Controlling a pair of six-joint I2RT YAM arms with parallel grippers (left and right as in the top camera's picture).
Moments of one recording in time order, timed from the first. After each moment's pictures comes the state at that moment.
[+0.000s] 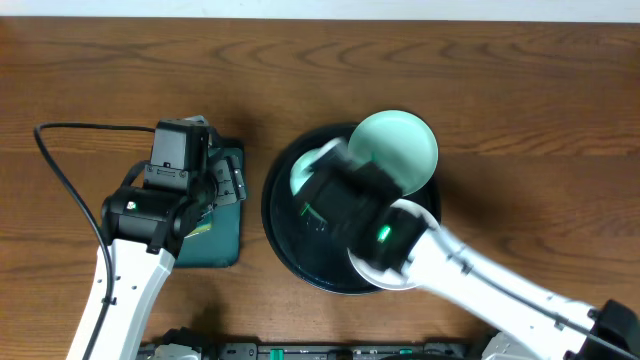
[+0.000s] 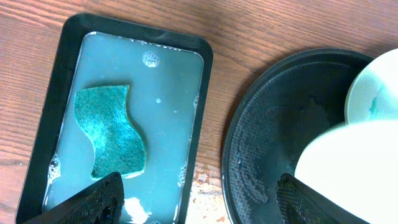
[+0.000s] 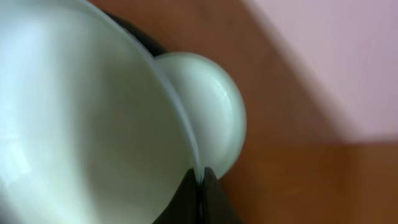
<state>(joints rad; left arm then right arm) -0.20 1.15 1.10 -0.95 -0.05 -0.38 0.88 1.48 1.14 -0.70 0.72 0.04</state>
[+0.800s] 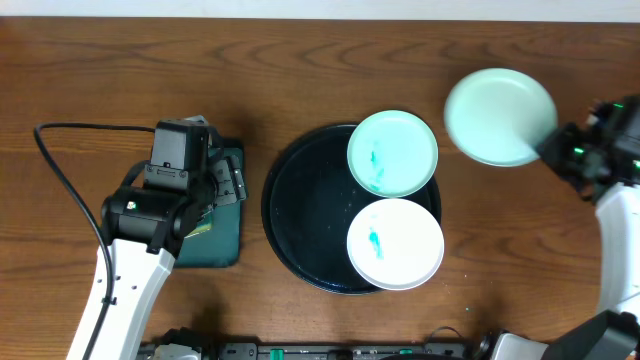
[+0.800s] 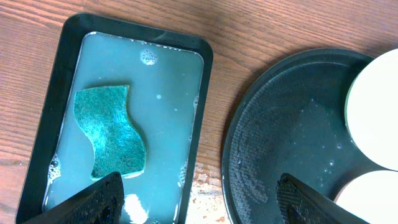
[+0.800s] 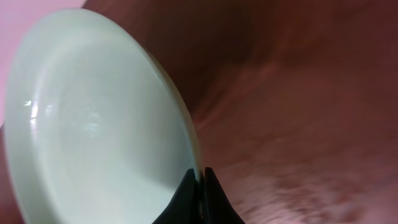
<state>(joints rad) -0.20 1.15 1.10 -0.95 -0.05 -0.38 -0.45 1.45 1.14 -0.67 -0.28 0.45</state>
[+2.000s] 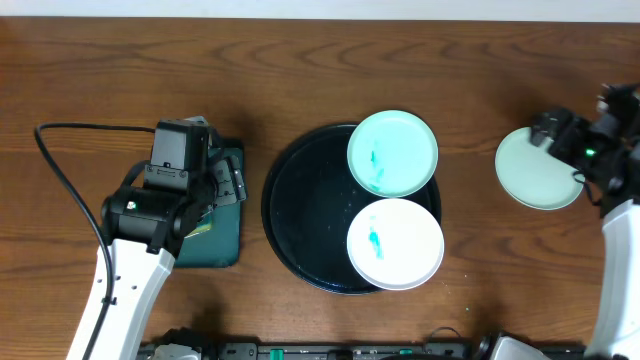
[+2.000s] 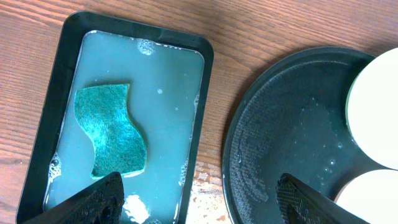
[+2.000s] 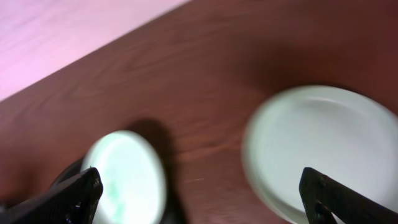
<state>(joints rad) -0.20 1.15 1.10 -0.96 -0.05 -0.38 -0.37 1.33 1.17 -0.64 -0.41 0.17</state>
